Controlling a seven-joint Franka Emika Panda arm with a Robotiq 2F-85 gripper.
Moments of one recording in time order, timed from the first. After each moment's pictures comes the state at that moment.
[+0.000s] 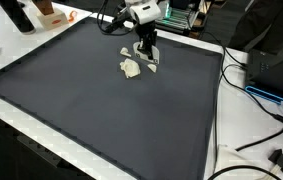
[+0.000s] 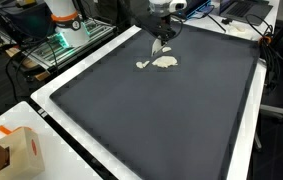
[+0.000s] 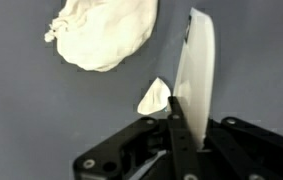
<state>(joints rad) 0.01 0.24 0.24 -2.36 0.34 2.61 -1.61</state>
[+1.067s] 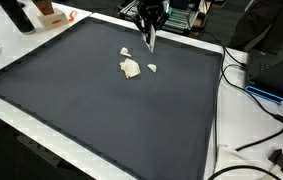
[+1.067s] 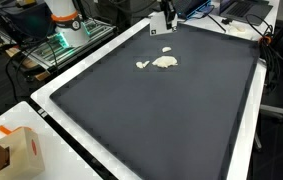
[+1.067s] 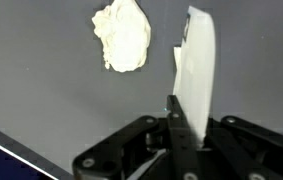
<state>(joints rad) 0.10 0.02 0.19 -2.41 0.03 2.64 -0.59</state>
